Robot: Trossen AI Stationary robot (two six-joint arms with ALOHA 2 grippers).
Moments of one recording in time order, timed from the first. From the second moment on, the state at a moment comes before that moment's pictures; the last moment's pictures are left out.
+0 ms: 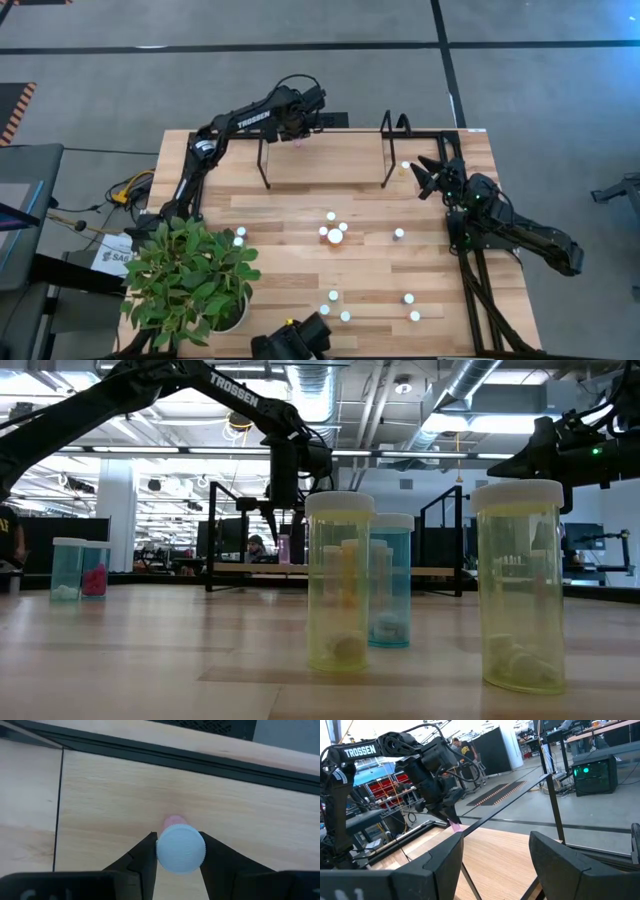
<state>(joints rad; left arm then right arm) 0.65 2.26 2.10 -1.24 -0.15 -1.10 -0.52 0.02 0.01 0.06 0.24 0.35</state>
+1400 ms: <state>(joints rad) 0.57 2.26 2.10 -1.31 0.29 -1.21 -0.52 0.02 0.01 0.06 0.24 0.35</state>
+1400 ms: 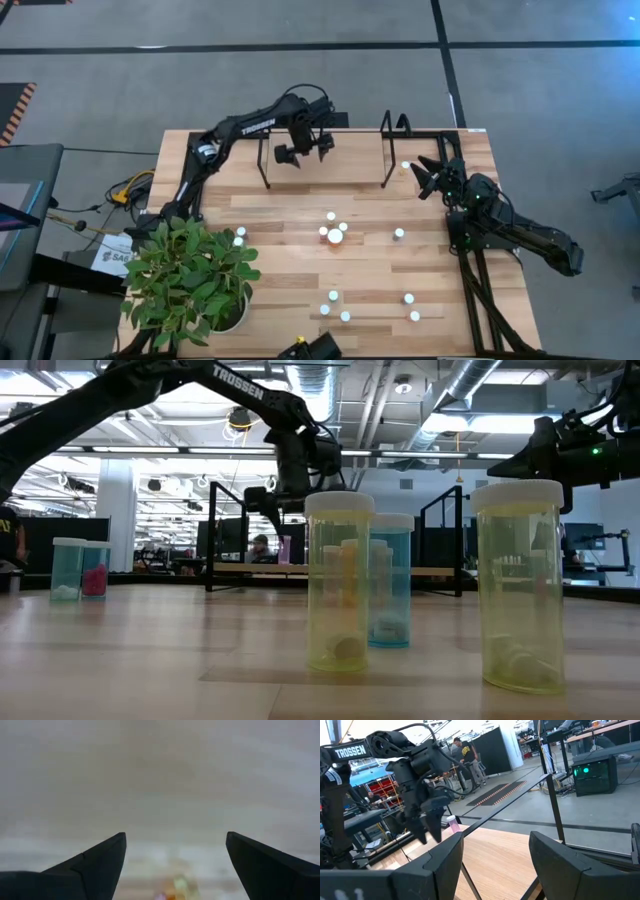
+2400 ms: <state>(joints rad) 0.22 1.91 2.02 -1.57 -0.09 -1.23 -0.52 0.02 0.01 0.06 0.24 0.35</state>
